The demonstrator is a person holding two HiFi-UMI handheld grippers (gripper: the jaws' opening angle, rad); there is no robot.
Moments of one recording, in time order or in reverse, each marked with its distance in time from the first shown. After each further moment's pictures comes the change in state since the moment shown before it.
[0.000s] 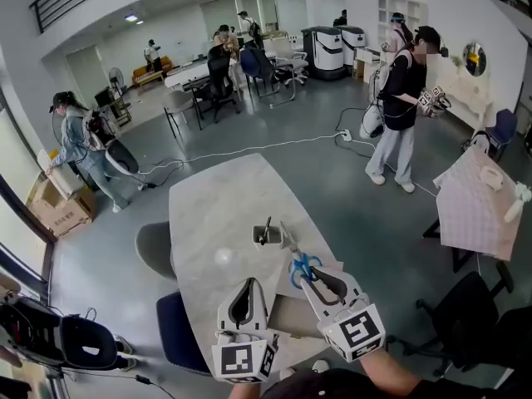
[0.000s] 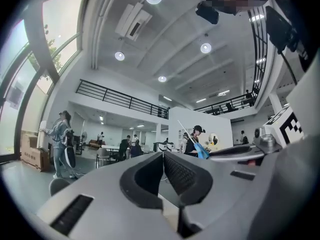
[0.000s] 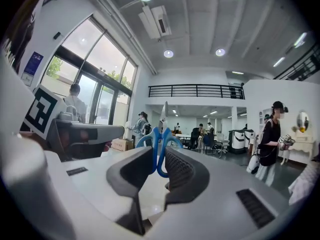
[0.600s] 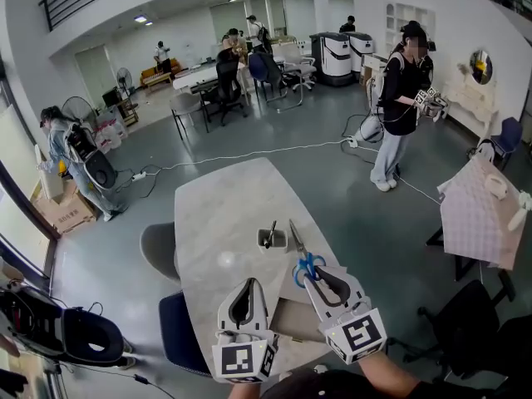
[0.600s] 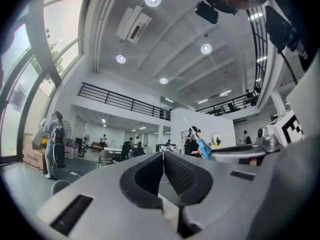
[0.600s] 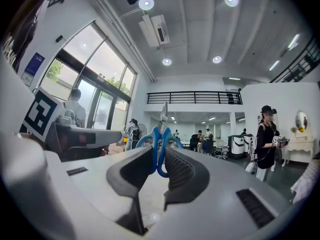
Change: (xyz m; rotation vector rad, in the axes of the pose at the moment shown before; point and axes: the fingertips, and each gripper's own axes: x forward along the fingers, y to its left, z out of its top) left arm -0.007 0.004 0.008 0.010 -0.022 0.030; right arm -0.005 -0.001 0.016 0.002 -0.088 -0.028
